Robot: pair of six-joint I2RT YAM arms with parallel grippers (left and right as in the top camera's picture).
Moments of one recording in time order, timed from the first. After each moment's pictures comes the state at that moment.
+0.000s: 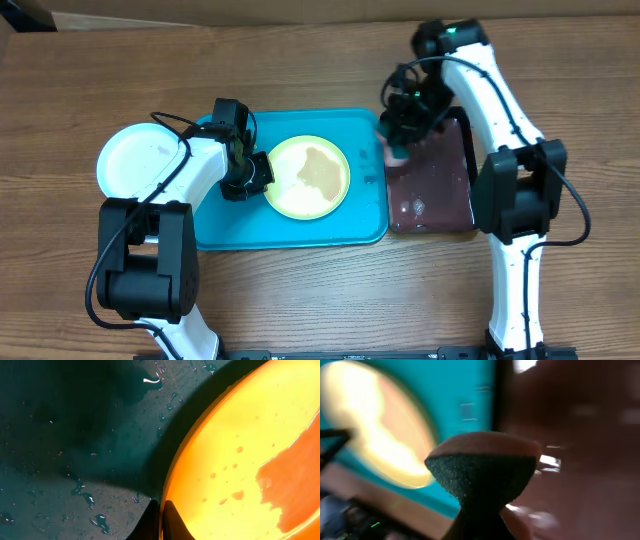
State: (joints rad) left arm -0.12 1.89 1.19 -0.75 0.21 -0.42; right arm 0.21 2.38 2.23 -1.57 -0.42 0.07
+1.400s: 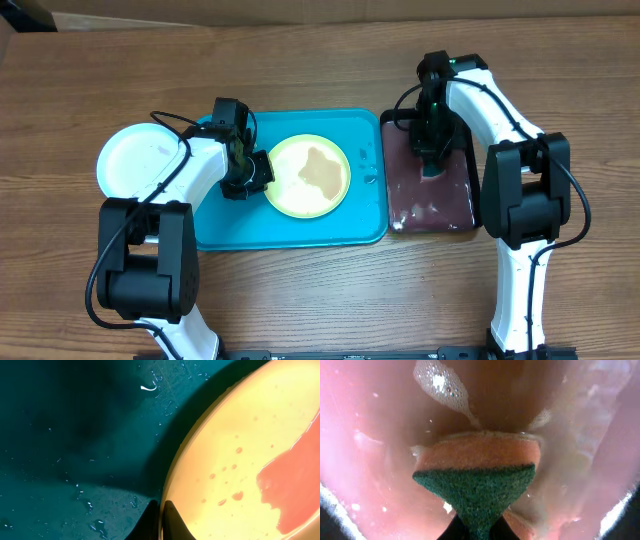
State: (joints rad) left arm -0.12 1.89 1.19 -0.74 0.21 -0.42; right arm 0.19 2.33 1.89 -1.29 -0.04 0.17
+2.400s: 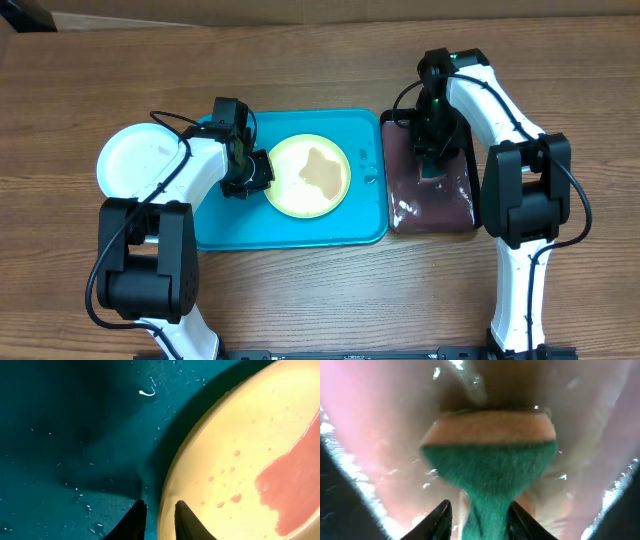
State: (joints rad) left arm -0.12 1.89 1.19 -0.72 0.21 -0.42; right arm 0.19 2.33 1.94 -1.36 -0.08 0.17
